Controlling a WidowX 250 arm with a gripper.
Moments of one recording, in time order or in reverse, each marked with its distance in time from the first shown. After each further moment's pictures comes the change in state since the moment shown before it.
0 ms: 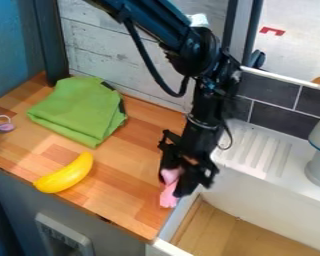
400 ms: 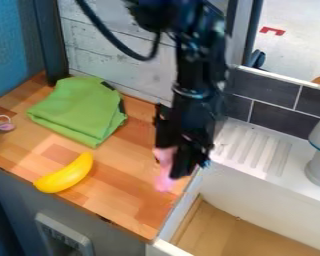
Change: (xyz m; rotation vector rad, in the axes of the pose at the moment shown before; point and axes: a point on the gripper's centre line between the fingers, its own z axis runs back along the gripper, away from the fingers) arm -0.035 0.006 0.053 -0.016 -0.195 -0.042
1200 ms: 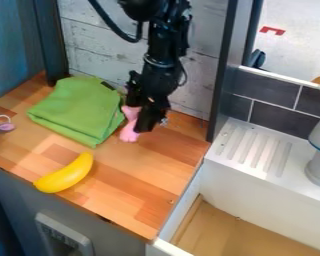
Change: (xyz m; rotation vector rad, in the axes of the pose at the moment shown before) arm 0.028 0.105 -0.012 0.112 0.093 -0.029
